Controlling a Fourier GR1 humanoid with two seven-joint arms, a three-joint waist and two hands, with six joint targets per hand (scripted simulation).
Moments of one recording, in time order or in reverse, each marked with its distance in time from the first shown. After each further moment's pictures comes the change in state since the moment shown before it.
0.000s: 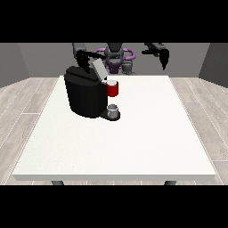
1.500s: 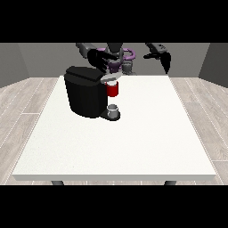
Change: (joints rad) left arm 0.034 0.043 -0.009 -0.017 0.022 0.070 -0.033; right arm -0.219 0.057 0.072 0.106 0.119 -0.011 0.006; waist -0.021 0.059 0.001
